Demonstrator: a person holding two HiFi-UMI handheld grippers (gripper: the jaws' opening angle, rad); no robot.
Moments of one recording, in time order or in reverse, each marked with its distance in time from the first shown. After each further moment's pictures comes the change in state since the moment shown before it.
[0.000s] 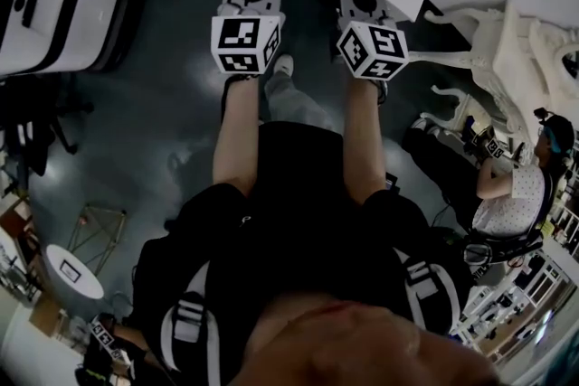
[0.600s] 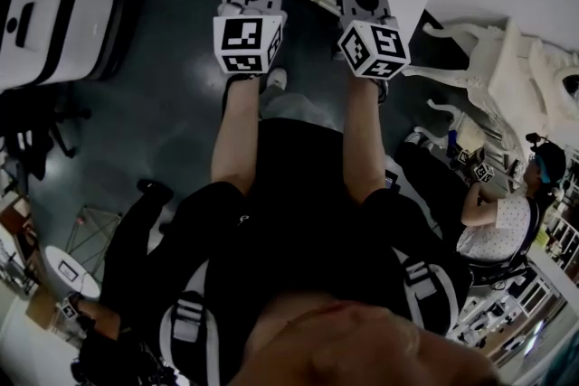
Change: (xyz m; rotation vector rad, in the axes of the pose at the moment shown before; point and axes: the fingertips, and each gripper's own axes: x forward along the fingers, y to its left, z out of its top) left arm 0.083 0.001 0.011 0.054 -0.016 0.058; right arm 0.056 -0.066 0.020 0.013 -0.031 0.031
